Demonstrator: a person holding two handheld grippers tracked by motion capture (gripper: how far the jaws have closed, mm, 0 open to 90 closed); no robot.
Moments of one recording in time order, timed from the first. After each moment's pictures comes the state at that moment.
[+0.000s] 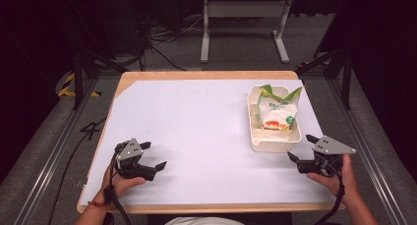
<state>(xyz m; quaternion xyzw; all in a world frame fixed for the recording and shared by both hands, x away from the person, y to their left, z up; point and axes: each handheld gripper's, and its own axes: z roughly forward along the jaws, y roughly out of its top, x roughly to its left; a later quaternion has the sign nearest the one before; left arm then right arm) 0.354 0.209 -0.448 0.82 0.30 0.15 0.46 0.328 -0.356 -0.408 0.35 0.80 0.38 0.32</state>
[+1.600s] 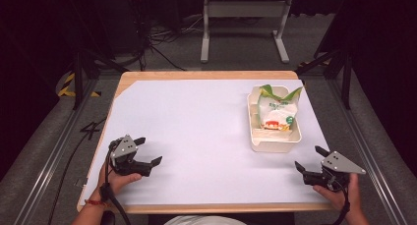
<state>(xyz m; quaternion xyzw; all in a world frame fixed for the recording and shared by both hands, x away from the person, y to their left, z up) 0.359 0.220 -0.440 0.81 0.31 0.18 0.46 0.298 -0.376 -0.438 0.38 0.76 0.39 0.35</state>
